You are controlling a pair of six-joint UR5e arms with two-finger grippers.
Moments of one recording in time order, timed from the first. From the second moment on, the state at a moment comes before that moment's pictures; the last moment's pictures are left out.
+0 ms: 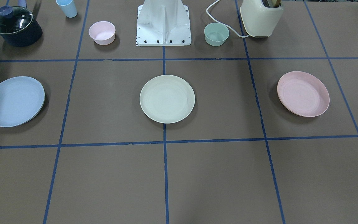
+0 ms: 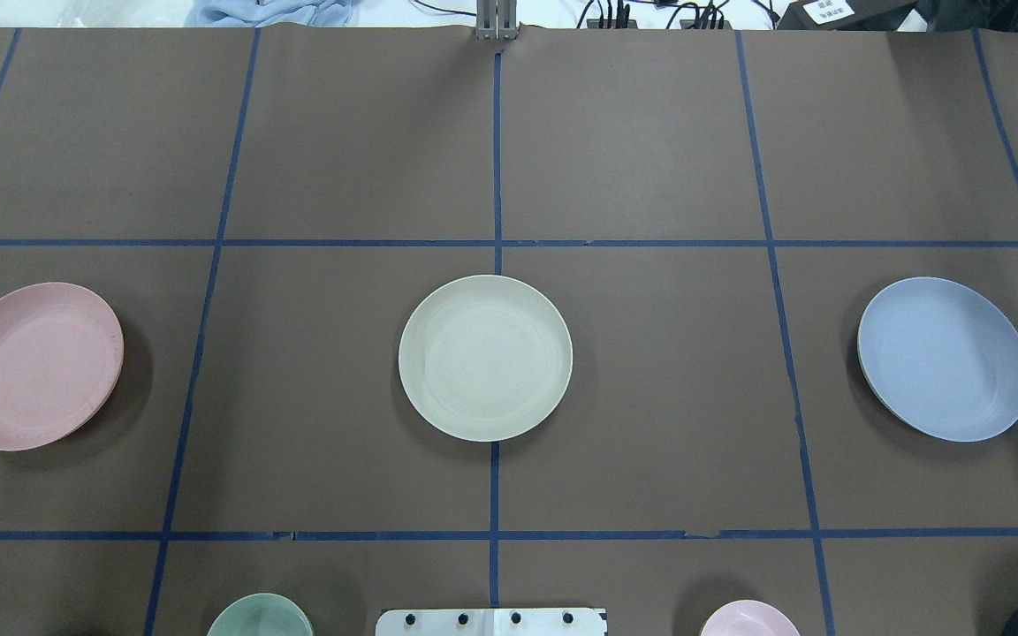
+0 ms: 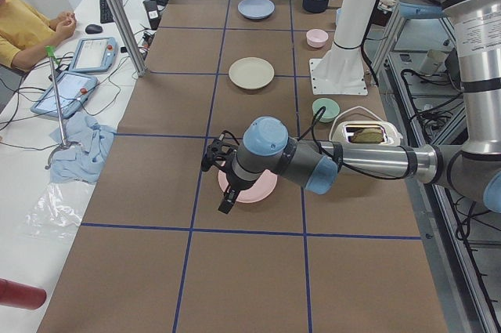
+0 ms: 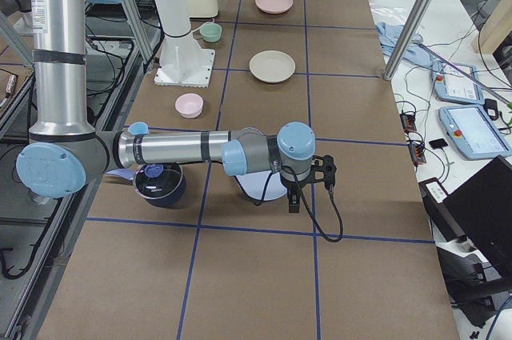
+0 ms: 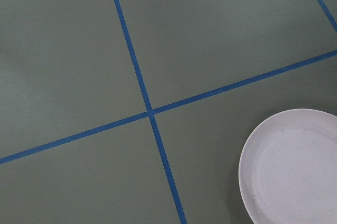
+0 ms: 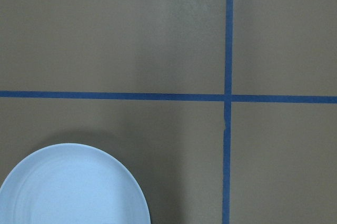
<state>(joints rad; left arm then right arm) -1.59 -1.33 -1.86 -1.95 -2.37 0.02 1.52 -1.60 1.69 -1.47 2.39 0.16</state>
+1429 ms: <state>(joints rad) -1.40 -1.36 -1.84 -1.92 -2.37 -0.05 1.43 -1.61 1.68 -1.41 2.40 0.16</state>
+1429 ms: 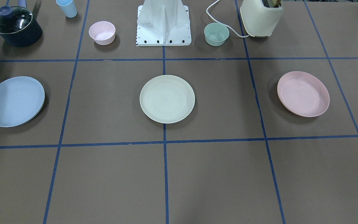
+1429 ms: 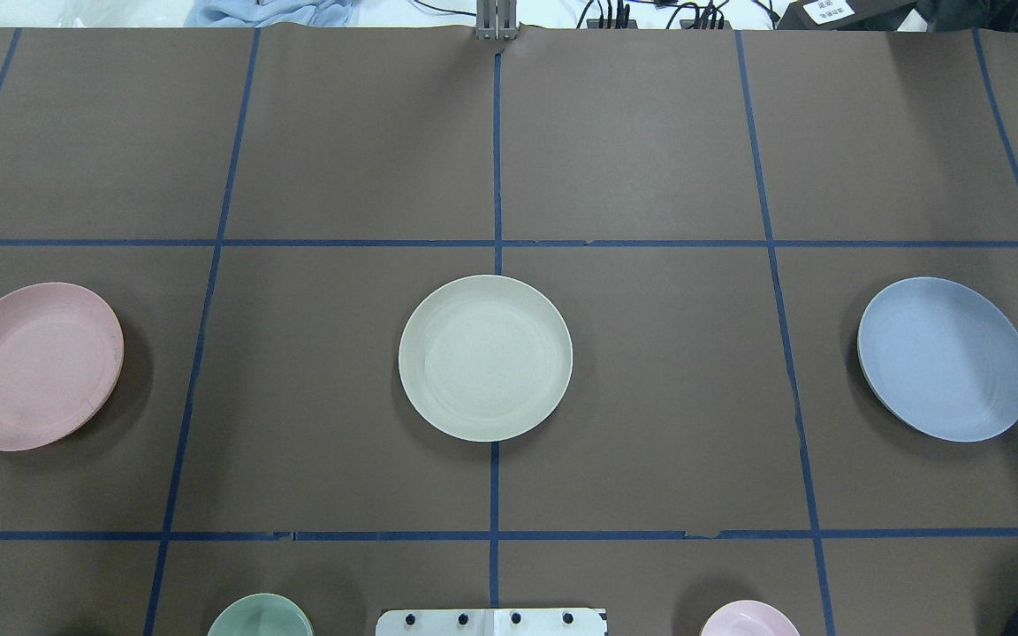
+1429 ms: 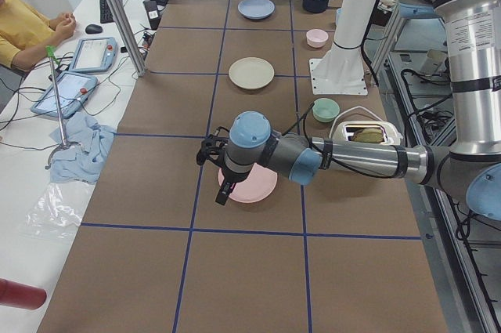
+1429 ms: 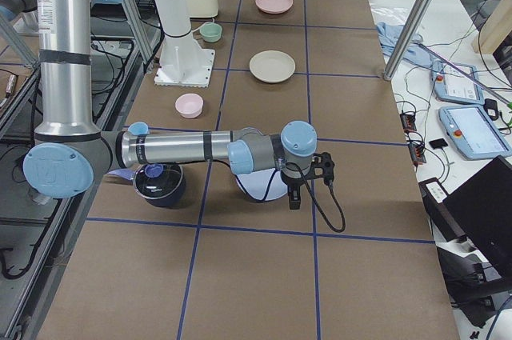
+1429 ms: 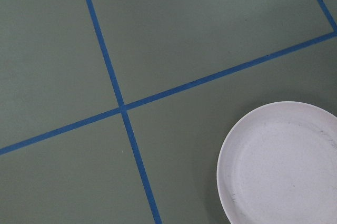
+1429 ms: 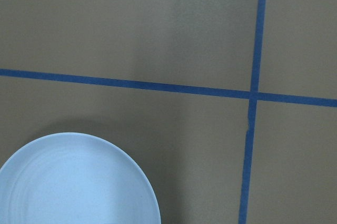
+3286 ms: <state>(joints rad) -1.12 -1.49 -1.37 -2.38 -2.45 -0.41 1.39 -1.61 1.68 -1.37 2.43 0.19</state>
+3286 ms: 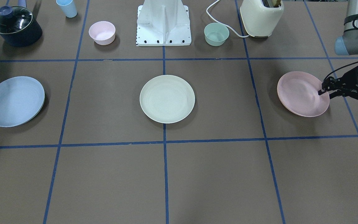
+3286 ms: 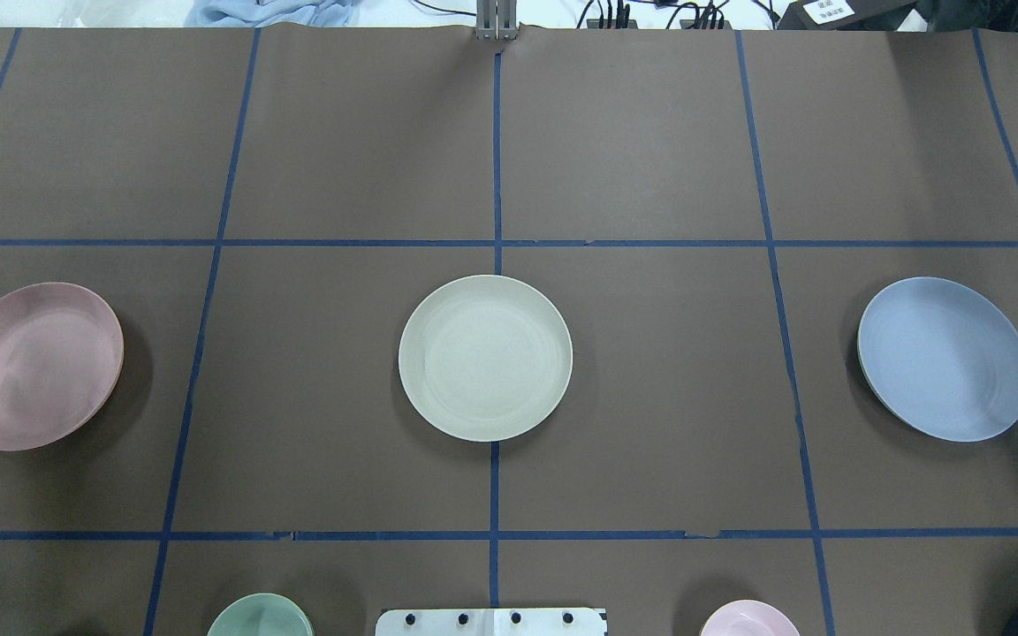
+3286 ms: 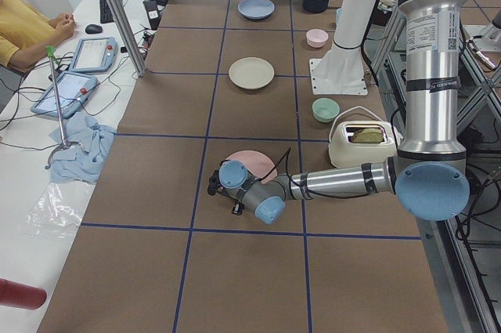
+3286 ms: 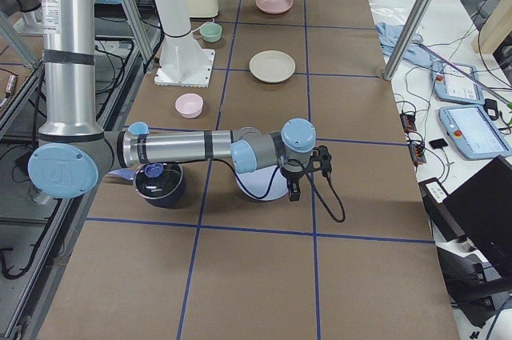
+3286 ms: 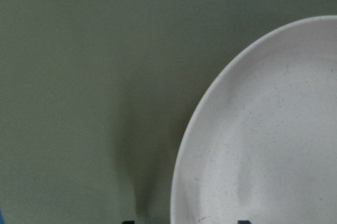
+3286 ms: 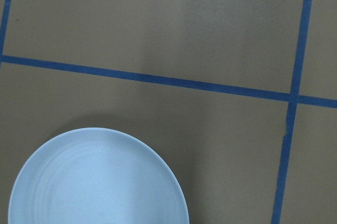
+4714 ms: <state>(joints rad) -0.95 -1.79 -1.67 -2.38 -2.55 -1.33 1.38 -1.60 1.67 -1.37 2.43 0.19</state>
